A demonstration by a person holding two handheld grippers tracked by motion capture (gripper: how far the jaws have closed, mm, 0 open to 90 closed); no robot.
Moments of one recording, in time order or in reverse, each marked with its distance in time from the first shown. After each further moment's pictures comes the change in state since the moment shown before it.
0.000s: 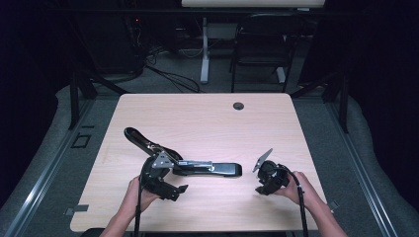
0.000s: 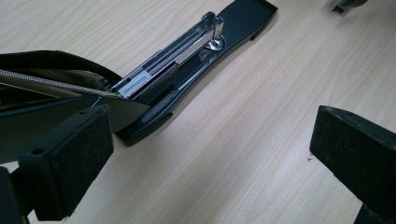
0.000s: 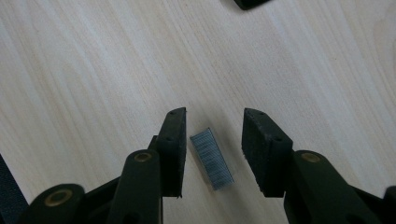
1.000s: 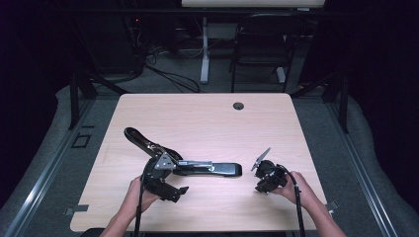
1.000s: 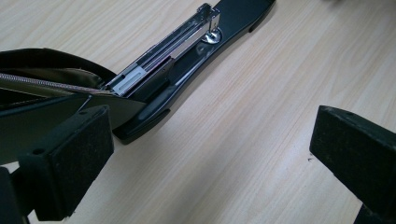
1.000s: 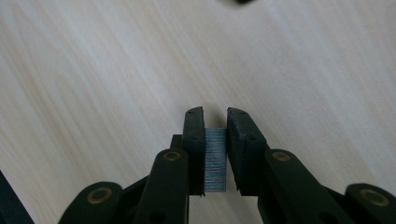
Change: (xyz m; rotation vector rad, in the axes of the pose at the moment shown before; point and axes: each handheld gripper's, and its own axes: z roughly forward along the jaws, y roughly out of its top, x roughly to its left) left arm -0.002 0.001 0.003 0.027 0.002 0.026; right arm -0.003 0.005 0.006 0.025 0.005 0.075
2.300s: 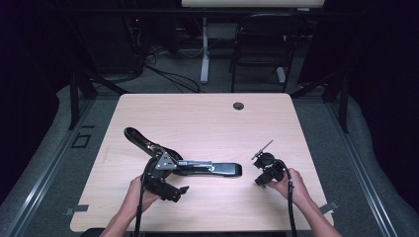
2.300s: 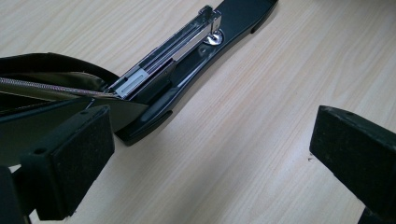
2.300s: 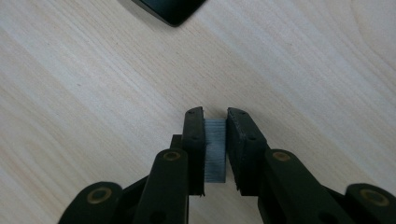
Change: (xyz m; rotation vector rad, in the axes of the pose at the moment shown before) left arm -0.002 0.002 -0.001 -0.001 0.015 0.007; right arm -0.015 0.010 0.006 0.008 -0.026 0.266
